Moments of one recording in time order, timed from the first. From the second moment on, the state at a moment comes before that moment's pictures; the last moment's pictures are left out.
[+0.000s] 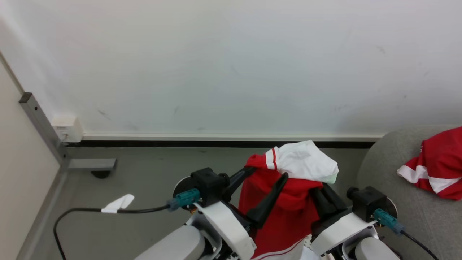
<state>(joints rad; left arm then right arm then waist) -0.58 0.24 -0.91 0.19 -0.71 0.00 -0.18 -0.37 -0.06 0.45 0.47 0.41 0.13 -0.26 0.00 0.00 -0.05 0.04</state>
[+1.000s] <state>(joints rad) -0.47 0.31 -0.97 0.06 -0.58 -0.04 -0.26 -0.29 -0.10 0.16 0.25 0.31 0.13 -0.26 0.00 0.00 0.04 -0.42</state>
